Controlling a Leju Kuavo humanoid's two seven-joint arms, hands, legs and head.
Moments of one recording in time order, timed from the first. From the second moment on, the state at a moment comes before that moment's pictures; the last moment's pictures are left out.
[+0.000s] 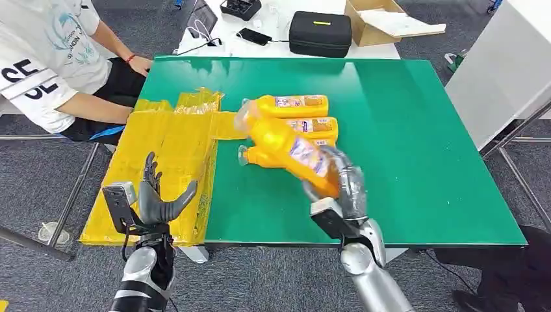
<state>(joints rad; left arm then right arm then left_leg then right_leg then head) -0.19 -0.27 -0.10 -1.07 0.02 0.11 -0.61 -0.15 0.04 0.31 -1.36 0.46 -0.53 -0.51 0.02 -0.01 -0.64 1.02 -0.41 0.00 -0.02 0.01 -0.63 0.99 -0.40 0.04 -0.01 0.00</state>
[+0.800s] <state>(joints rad) -0.19 -0.27 -0.18 -1.13 0.30 -0.23 -0.51 -0.04 0.16 0.21 -1.46 0.36 -0.62 -0.69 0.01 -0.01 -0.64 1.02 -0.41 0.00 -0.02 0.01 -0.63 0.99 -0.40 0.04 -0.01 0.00</state>
